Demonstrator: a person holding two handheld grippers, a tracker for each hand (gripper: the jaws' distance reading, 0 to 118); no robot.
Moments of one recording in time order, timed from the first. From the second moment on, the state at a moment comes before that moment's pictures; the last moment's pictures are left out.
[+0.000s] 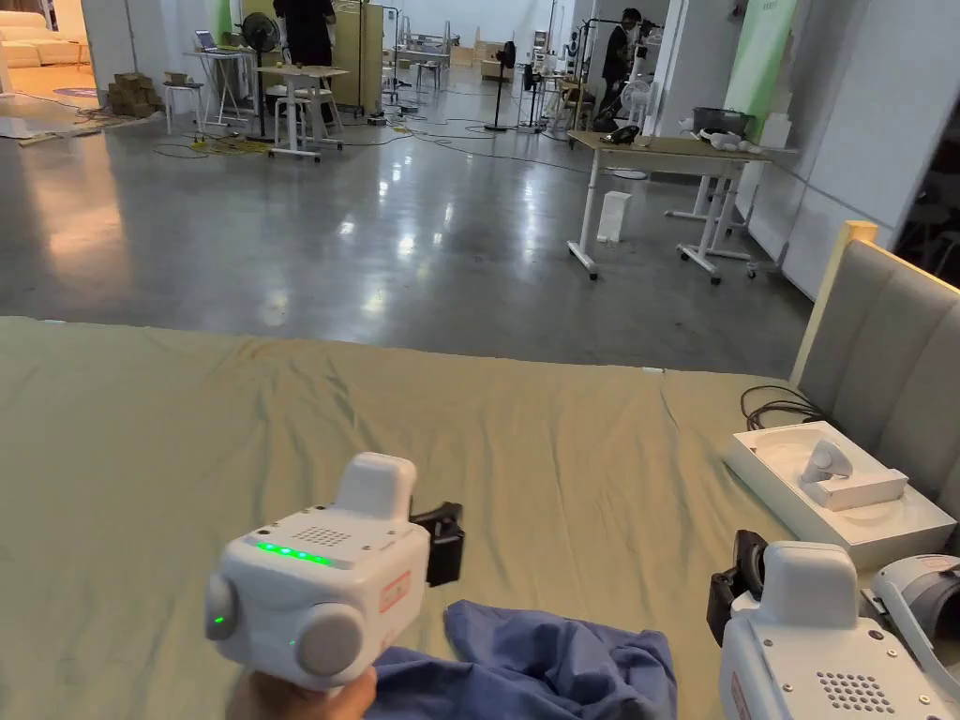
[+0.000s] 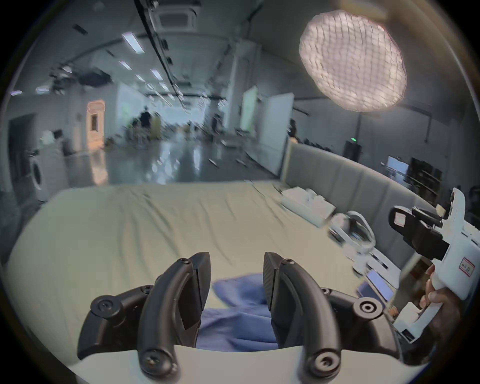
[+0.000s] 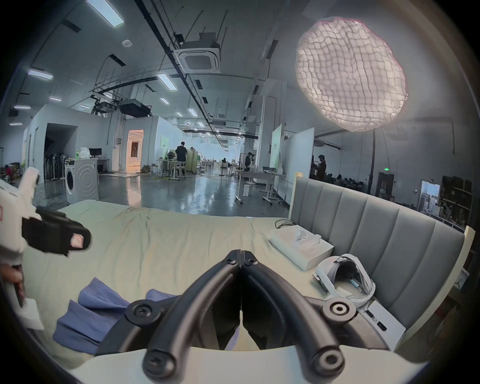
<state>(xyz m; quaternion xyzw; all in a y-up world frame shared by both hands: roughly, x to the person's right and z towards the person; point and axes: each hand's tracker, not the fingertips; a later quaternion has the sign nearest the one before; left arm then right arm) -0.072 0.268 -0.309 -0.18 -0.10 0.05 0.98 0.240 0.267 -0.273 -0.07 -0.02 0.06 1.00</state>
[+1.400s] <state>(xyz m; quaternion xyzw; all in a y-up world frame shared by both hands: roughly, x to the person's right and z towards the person) -0.174 0.242 -0.259 -0.13 0.05 0.06 0.99 0.218 0.255 -0.279 -0.07 0.00 0.04 1.00</state>
